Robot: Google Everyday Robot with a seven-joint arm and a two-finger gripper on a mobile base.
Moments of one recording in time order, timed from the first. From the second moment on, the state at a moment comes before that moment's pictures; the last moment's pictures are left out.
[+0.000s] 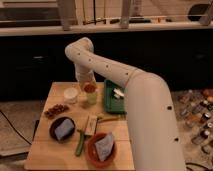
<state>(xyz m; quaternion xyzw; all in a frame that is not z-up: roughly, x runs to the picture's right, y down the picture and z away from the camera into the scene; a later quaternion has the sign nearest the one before) -0.096 -0.001 0.819 -0.22 -0.27 -0.73 0.59</state>
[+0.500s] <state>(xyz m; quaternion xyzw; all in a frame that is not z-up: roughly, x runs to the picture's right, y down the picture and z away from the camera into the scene) -0.090 0.001 0.822 -0.22 -0.27 -0.72 0.60</state>
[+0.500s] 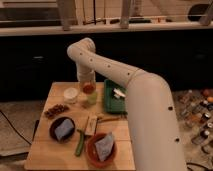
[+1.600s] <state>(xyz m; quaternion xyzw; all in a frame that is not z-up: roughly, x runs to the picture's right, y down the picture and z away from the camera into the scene) -0.086 -0.001 0.822 -0.21 -0.27 -0.72 0.60</state>
